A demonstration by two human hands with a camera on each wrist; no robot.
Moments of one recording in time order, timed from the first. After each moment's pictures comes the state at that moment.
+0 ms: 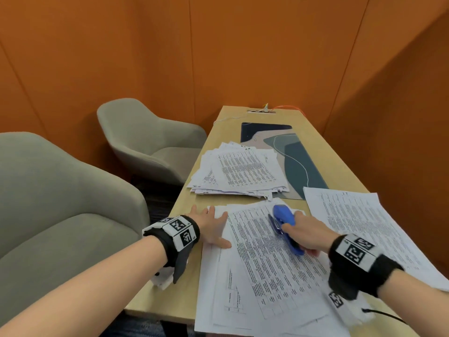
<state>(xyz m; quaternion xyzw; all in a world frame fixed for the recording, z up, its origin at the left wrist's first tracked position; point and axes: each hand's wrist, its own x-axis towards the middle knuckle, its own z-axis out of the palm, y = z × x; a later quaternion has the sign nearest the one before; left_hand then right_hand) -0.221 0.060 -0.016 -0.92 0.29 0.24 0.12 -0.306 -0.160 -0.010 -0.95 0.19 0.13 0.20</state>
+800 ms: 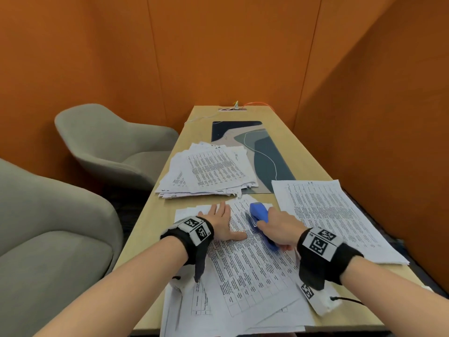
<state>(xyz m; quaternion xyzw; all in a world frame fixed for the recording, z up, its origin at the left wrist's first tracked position) -0.220 -0.029 -0.043 -0.92 0.30 0.23 0.04 -0.316 -0.174 -0.013 -0.96 0.20 0.12 0.18</state>
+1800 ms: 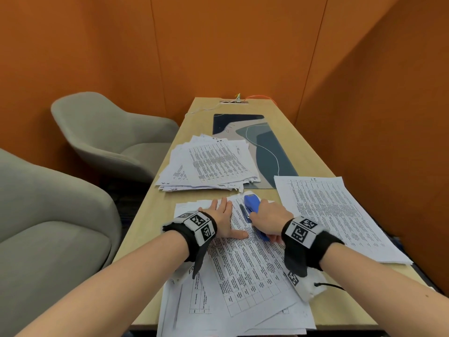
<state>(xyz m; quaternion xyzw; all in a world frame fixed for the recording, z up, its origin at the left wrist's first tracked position) -0.223 -0.029 -0.045 -0.93 0.30 0.23 0.04 -0.294 -0.153 -0.010 -0.96 0.21 0.13 0.16</state>
